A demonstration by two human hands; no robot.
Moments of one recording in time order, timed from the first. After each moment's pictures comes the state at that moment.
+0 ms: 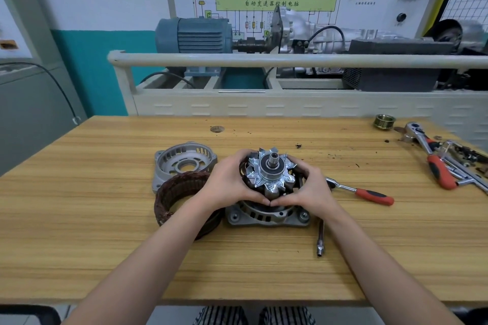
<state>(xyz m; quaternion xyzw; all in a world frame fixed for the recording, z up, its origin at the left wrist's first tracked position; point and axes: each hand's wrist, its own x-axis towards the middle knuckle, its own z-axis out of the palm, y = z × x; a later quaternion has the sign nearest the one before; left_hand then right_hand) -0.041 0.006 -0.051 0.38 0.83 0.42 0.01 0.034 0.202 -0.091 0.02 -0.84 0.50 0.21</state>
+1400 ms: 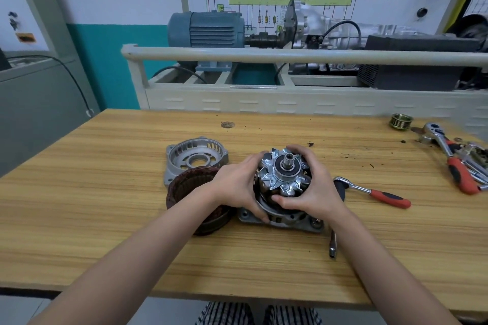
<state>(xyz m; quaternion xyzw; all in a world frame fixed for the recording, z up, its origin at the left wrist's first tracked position) -0.057 0.000 -0.057 0.44 0.88 0.18 0.05 0.041 0.176 -0.076 0.07 -0.85 0.45 0.28</state>
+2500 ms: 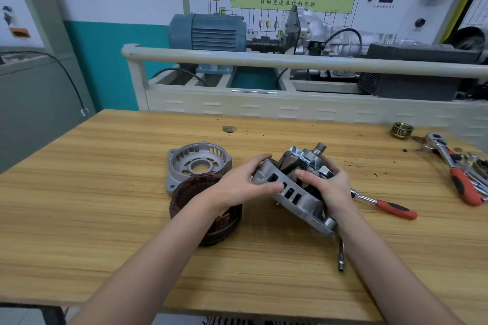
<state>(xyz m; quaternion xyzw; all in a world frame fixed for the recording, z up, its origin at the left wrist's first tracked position) -0.059 -0.011 -0.051 0.37 0.79 0.45 0.20 0.022 0.183 -0.071 -0.12 -0.69 0.66 0.26</state>
